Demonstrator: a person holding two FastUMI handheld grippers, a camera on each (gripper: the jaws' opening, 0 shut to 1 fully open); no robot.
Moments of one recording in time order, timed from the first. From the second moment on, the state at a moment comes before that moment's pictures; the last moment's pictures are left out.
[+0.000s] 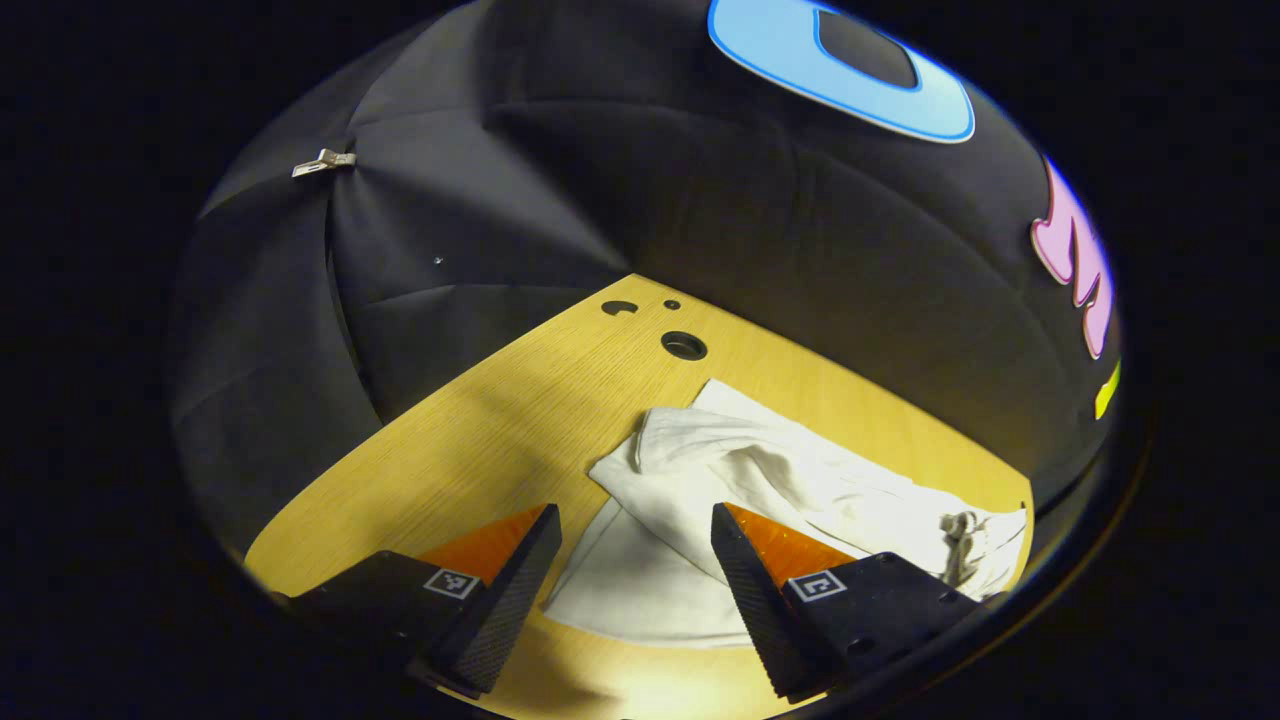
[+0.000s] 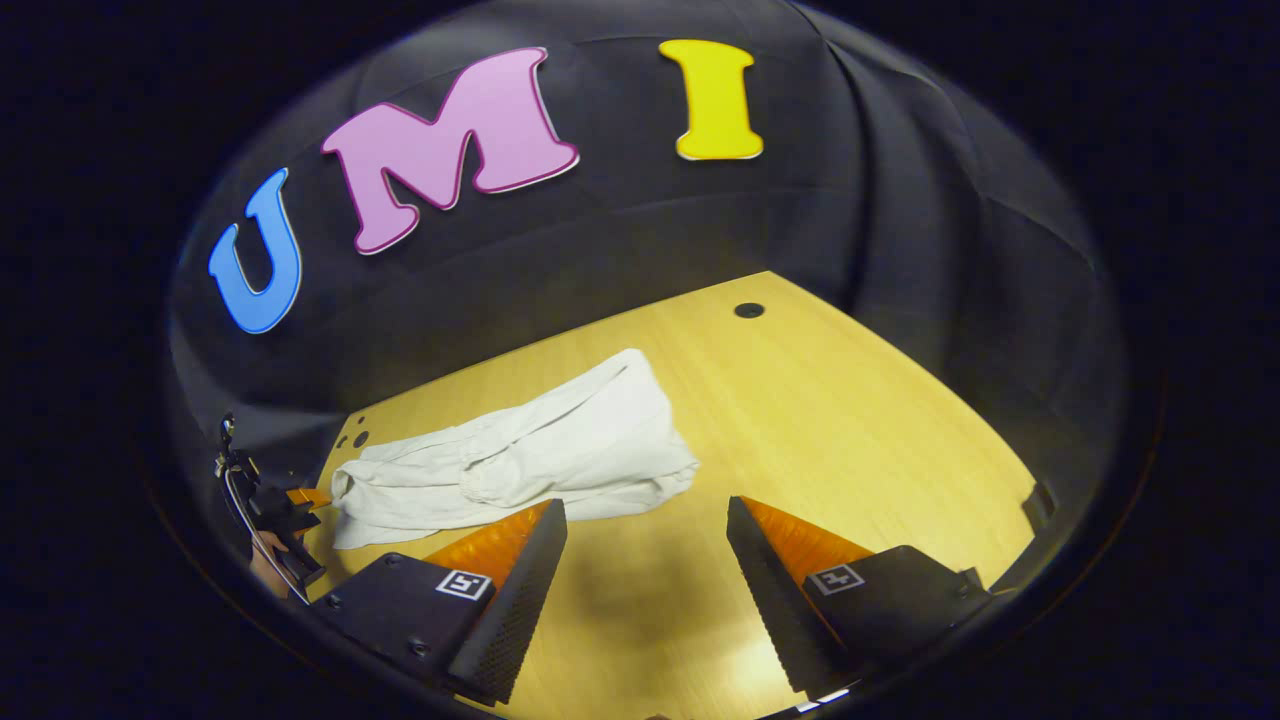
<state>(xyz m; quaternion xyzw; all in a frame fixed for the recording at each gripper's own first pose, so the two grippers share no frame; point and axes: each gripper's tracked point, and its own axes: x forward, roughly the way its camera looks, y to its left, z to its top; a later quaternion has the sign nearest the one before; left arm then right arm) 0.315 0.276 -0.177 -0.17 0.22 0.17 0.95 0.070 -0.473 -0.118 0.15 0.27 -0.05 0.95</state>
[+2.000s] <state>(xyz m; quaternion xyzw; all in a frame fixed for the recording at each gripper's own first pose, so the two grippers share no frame) 0.357 0.161 -0.058 -0.12 0.18 0.07 0.97 0.022 -0.477 -0.109 0.09 0.27 0.02 0.96</state>
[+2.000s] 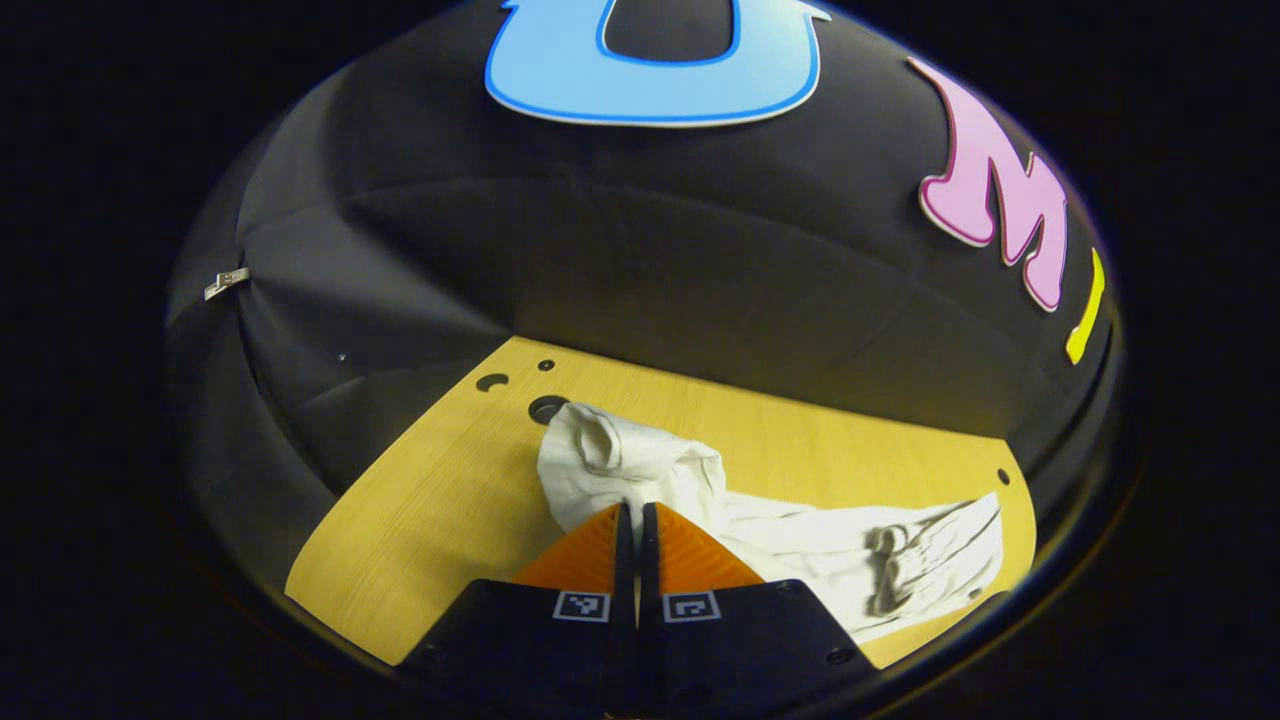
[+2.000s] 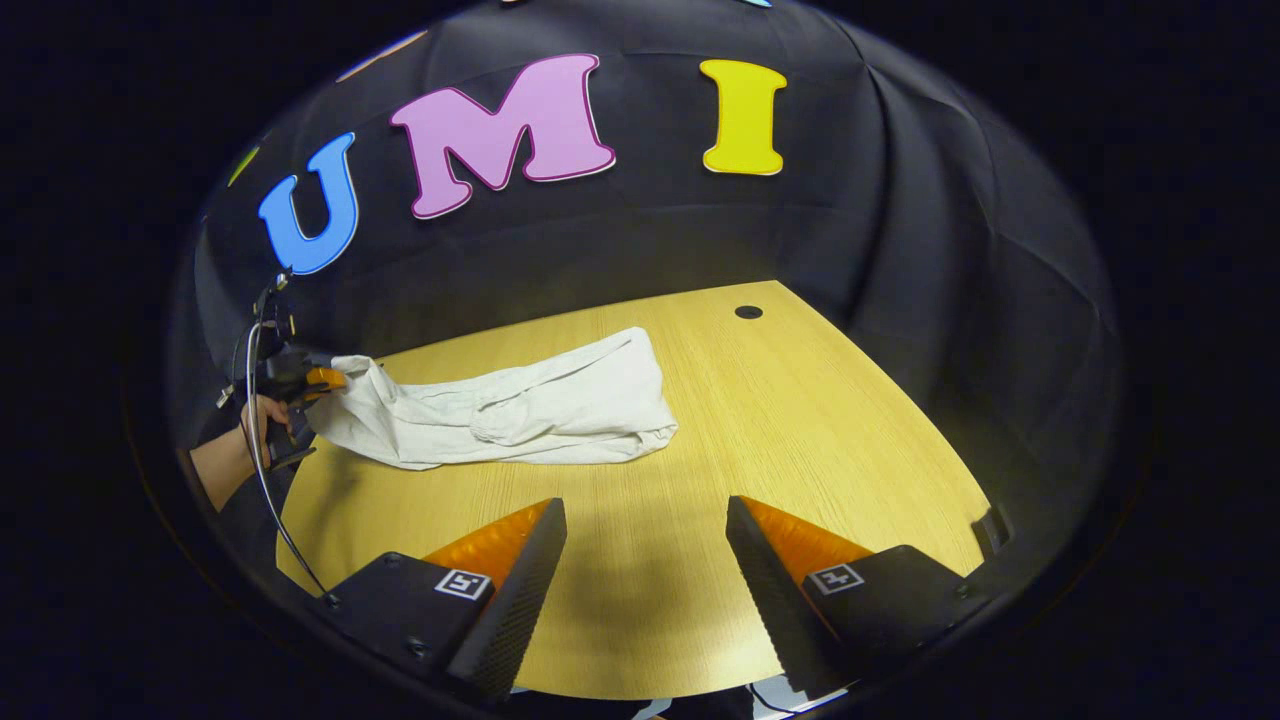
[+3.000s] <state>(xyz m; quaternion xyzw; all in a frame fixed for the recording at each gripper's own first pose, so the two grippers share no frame) 0.356 -0.194 0.026 -0.13 0.14 -0.09 0.98 0.066 -0.573 -0.107 0.10 0.25 0.04 0.96</state>
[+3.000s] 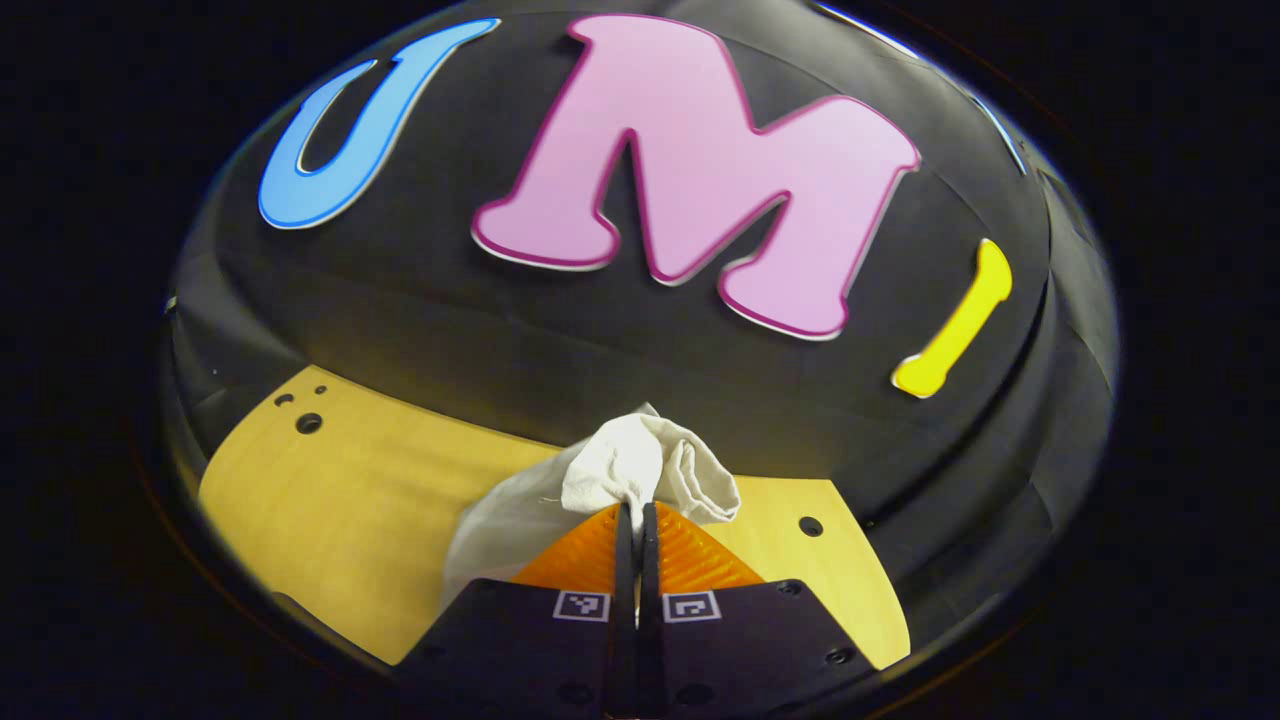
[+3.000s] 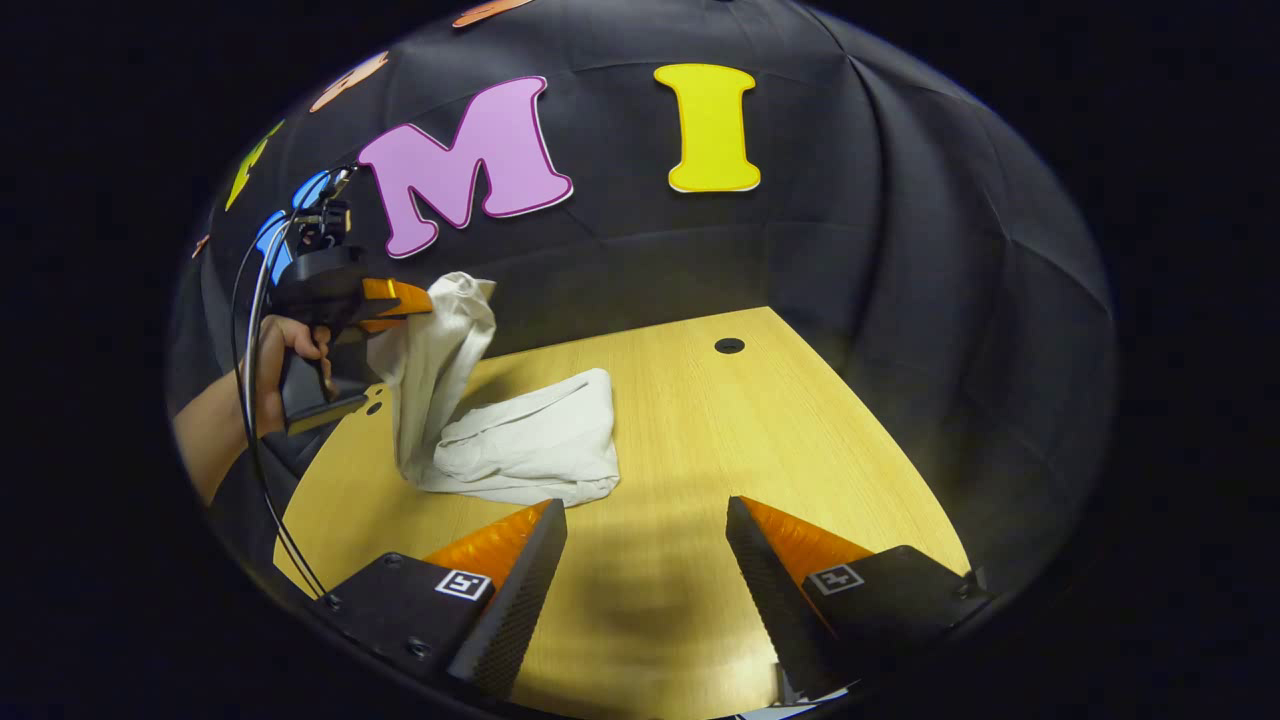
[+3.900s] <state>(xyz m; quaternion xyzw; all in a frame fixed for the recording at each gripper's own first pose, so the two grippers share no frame) 0.291 -0.290 -0.104 -0.10 0.21 -0.09 0.97 0.053 -0.626 -0.137 0.09 0.29 0.11 0.95</state>
